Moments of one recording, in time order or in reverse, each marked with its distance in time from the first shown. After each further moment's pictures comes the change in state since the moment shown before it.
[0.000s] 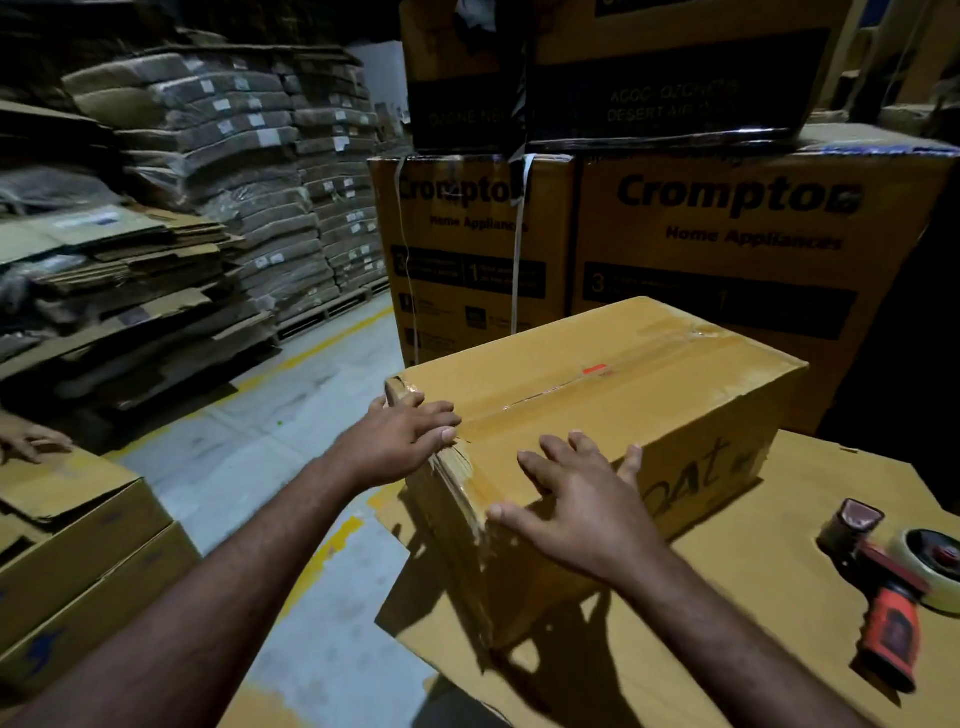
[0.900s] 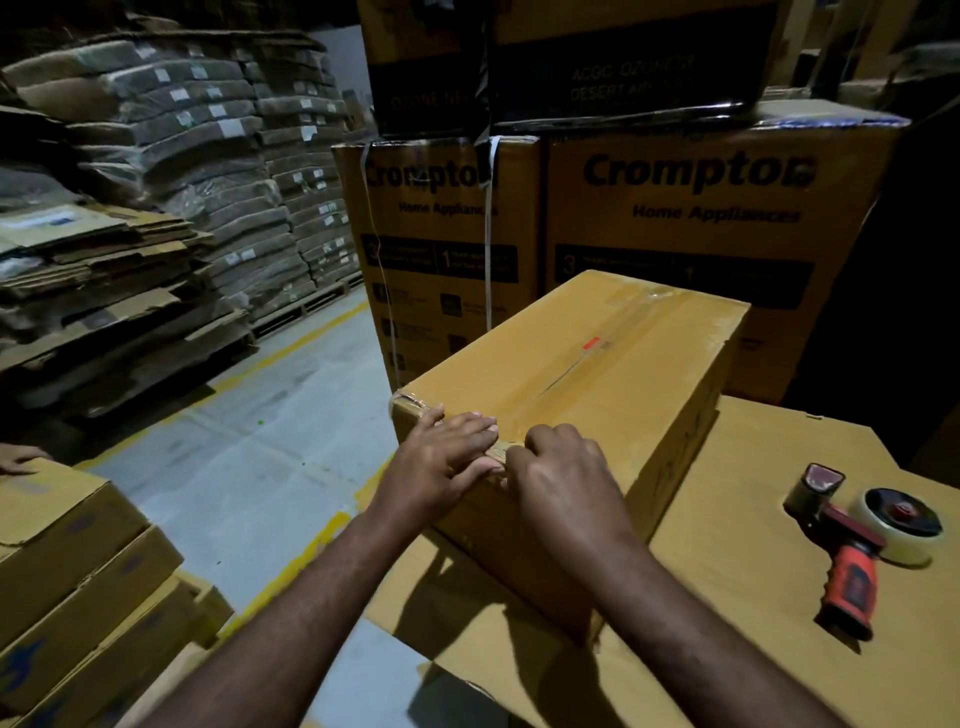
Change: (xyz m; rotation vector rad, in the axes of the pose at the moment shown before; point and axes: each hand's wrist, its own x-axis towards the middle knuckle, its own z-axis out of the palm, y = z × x) left_hand -0.003 0.053 0.082 -0.212 0.550 0.378; right_hand -0.016 -0.005 0.012 -0.139 0.364 -0.120
